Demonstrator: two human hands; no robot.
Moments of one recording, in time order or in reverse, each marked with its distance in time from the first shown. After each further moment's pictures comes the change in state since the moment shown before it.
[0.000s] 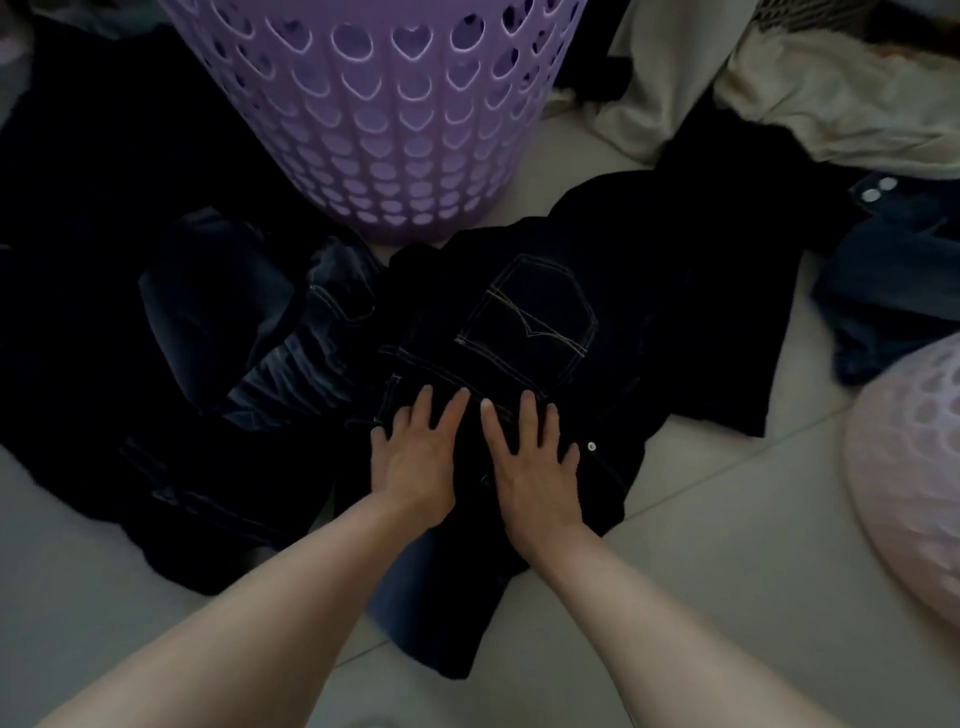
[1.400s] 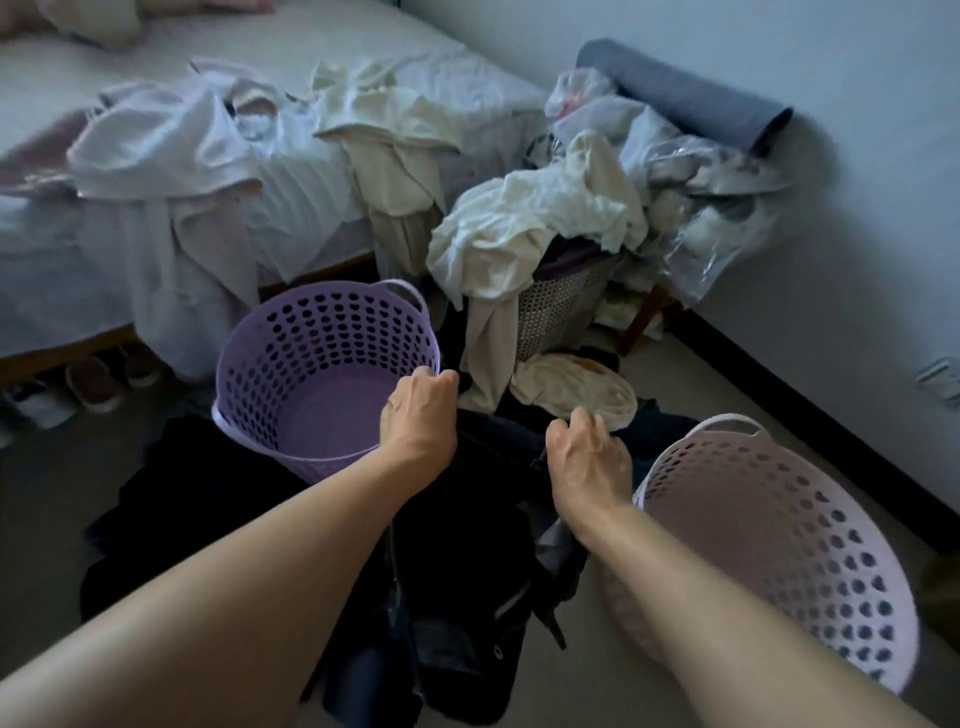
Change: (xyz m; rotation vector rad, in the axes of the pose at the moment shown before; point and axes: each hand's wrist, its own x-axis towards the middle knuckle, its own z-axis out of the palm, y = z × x) left_hand -0.269 0.143 -0.515 -0.197 0.502 0.194; right_hand -0.266 0.111 -0.519 0.021 0.485 0.280
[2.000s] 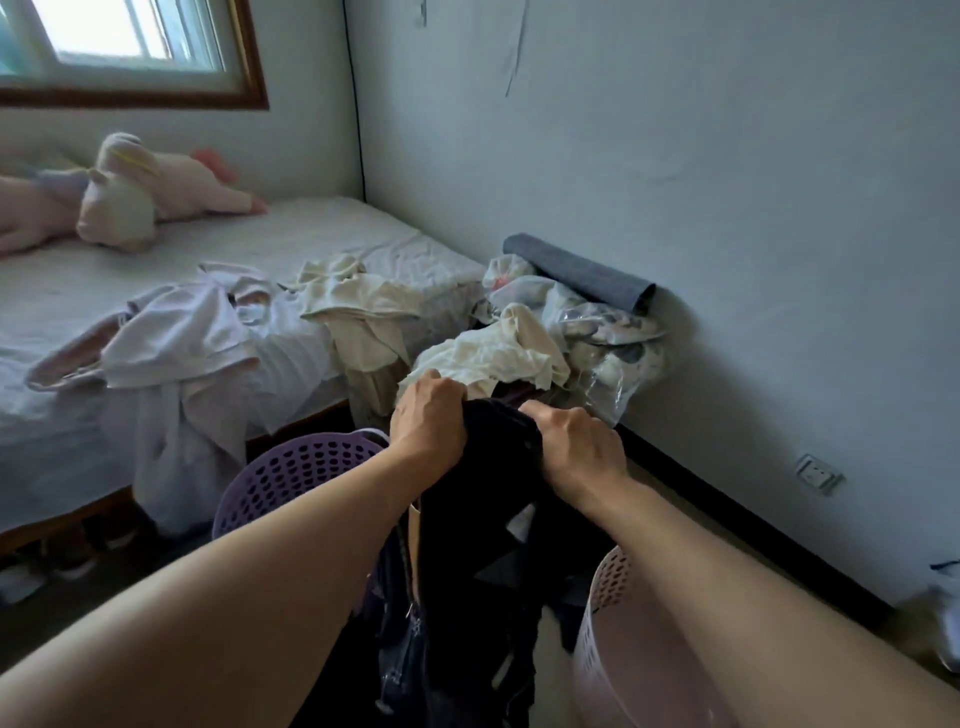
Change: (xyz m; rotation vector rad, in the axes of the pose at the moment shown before) left_hand -0.031 0.094 -0.215 -0.111 0.226 0.194; right_hand -0.021 0.019 -0.247 0.160 0.231 -0.045
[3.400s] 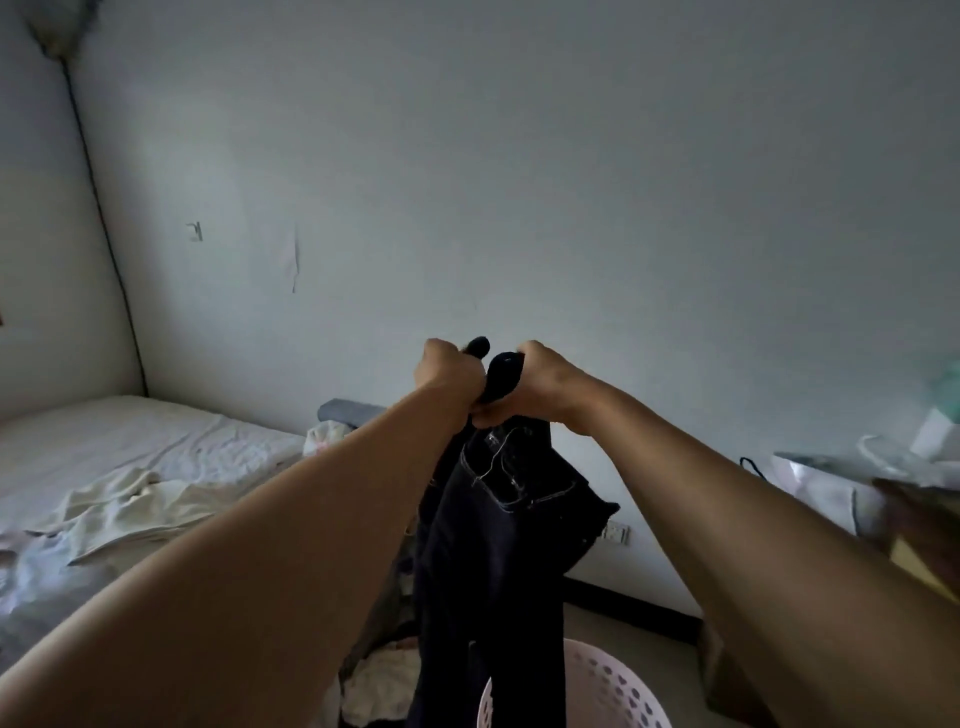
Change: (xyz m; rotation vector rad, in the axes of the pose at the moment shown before) left_hand 0.015 0.262 -0.168 -0.962 -0.162 0.059; right_hand -0.045 0.050 -0.301 0.557 0.173 0.378
